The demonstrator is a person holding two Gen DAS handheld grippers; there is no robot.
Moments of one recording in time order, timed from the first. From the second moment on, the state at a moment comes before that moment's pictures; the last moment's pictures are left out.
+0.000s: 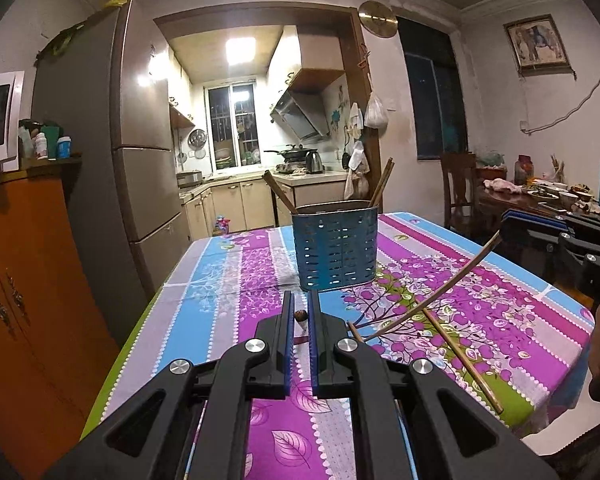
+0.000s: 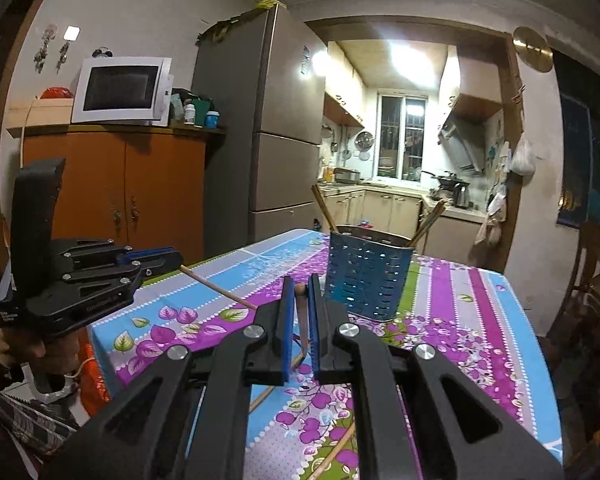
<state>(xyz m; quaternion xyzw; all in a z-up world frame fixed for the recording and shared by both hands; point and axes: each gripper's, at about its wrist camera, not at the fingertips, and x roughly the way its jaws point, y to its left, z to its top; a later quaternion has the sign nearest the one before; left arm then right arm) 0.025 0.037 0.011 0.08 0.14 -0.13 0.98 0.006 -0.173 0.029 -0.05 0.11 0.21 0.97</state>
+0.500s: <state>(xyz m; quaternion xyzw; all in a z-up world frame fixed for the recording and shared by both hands) 0.041 0.039 0.033 0.06 0.14 -0.13 0.98 0.033 -0.195 0.060 0.00 0.11 0.23 0.97</state>
